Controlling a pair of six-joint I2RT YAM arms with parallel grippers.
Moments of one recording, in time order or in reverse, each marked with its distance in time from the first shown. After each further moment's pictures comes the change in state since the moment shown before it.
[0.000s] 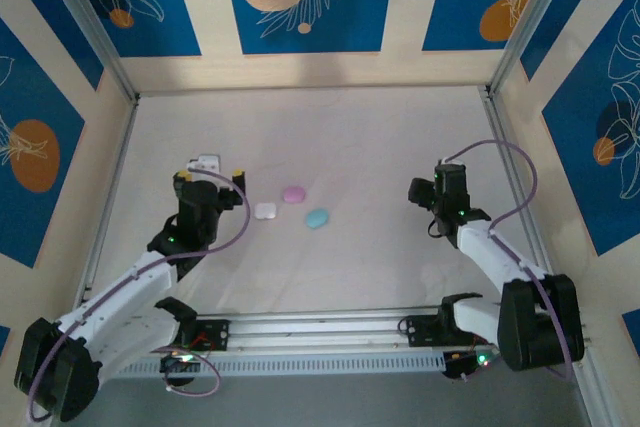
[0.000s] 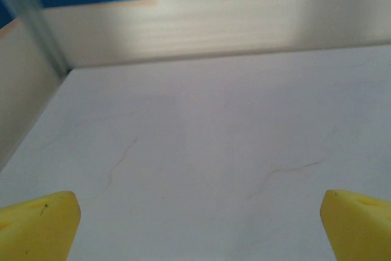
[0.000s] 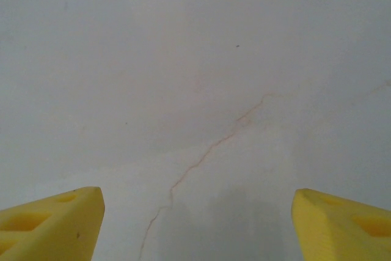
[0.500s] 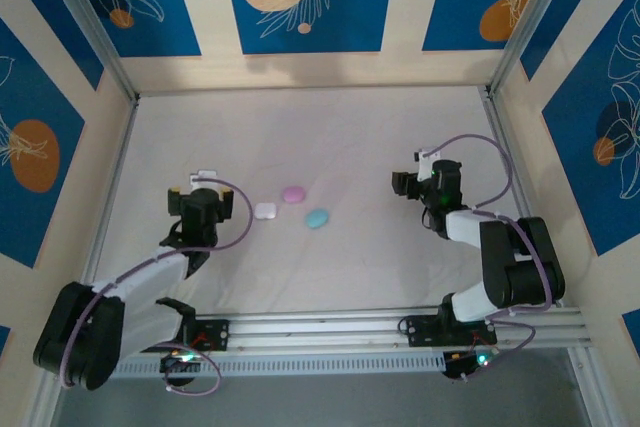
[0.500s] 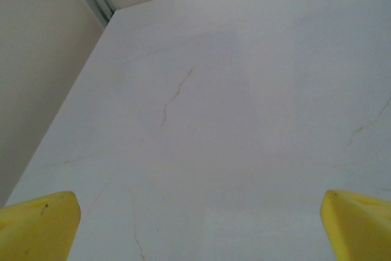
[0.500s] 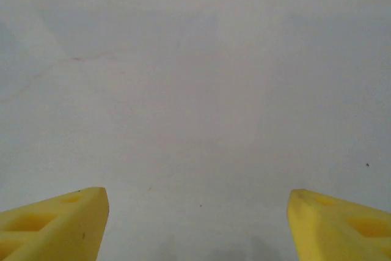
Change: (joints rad) left arm 0.121 0.217 -0.171 0.259 -0.028 0.134; right arm -0.044 0.291 -0.051 0.577 -0.299 -0.256
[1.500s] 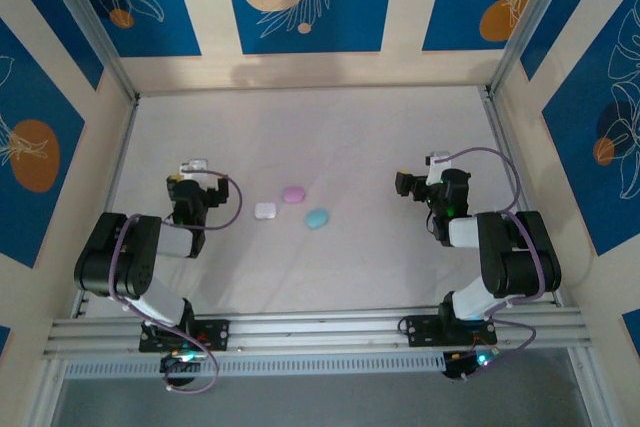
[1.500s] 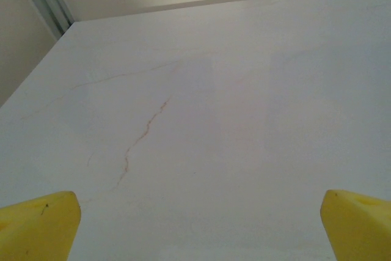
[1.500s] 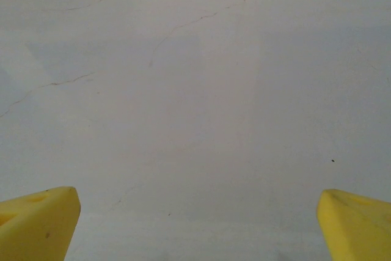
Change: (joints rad) left arm 0.255 0.452 0.019 0.581 0.365 0.028; right arm -0.059 0.065 -0.071 0.212 -0.002 0.054
